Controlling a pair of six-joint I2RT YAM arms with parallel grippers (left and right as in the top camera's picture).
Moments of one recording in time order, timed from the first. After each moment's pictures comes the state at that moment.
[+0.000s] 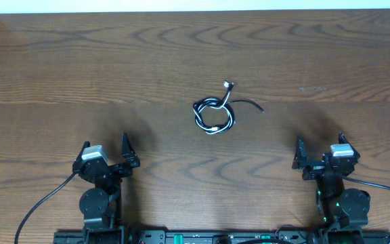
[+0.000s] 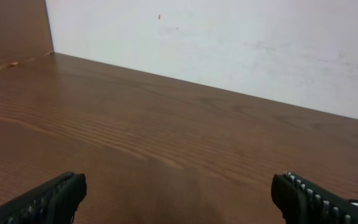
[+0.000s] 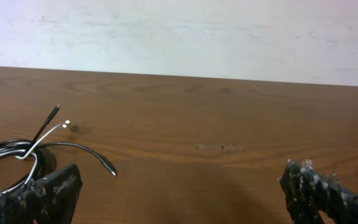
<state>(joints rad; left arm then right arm) 0.06 0.01 0.02 -0.11 -0.08 -0.17 0.06 0.02 0.01 -0.07 0.00 -0.01</state>
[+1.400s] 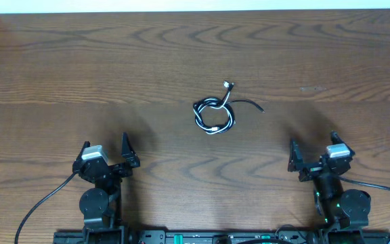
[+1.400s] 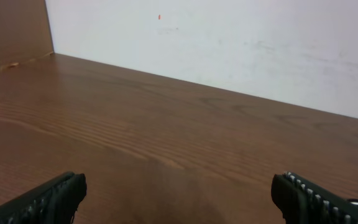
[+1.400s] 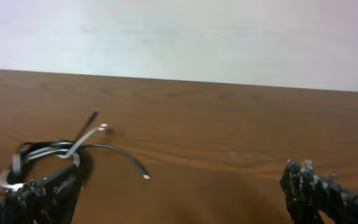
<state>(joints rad) 0.06 0.01 0.02 -0.11 -0.08 -0.16 0.06 0.02 0.01 -0.05 -0.14 0.04</state>
